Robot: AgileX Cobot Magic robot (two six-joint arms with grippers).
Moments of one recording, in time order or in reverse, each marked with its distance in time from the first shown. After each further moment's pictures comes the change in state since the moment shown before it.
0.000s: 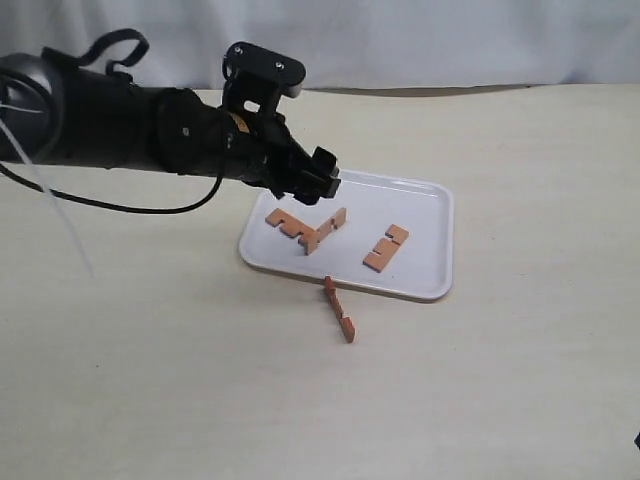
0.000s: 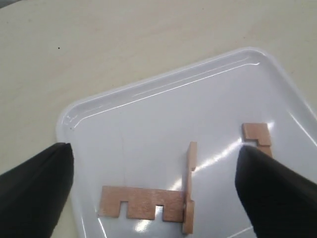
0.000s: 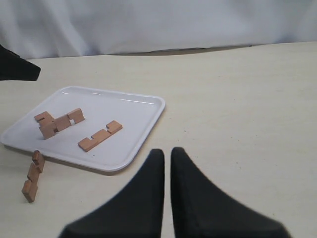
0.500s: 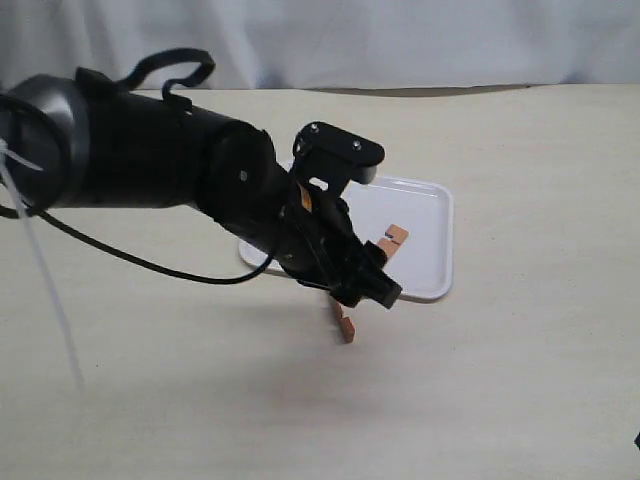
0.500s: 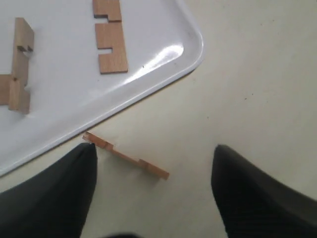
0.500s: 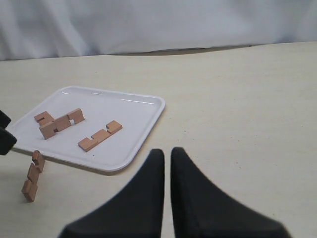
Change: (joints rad) left arm -0.218 -0.053 0.000 0.079 0.379 -0.225; right arm 0.000 0.000 0.000 0.000 0.000 0.000
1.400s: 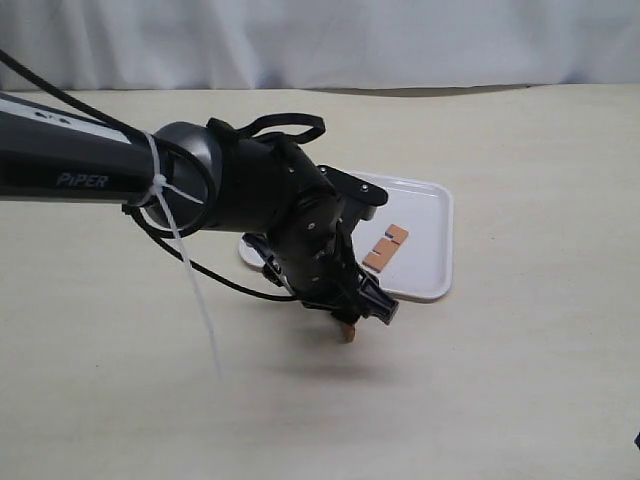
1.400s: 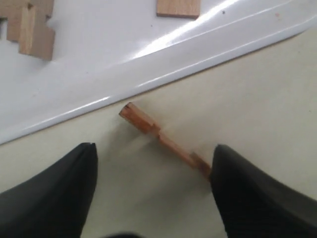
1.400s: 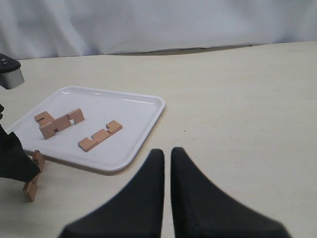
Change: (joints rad) left arm -0.049 0.217 -0.152 0.414 0.176 -0.515; right arm 0.000 0.000 0.000 0.000 0.000 0.000
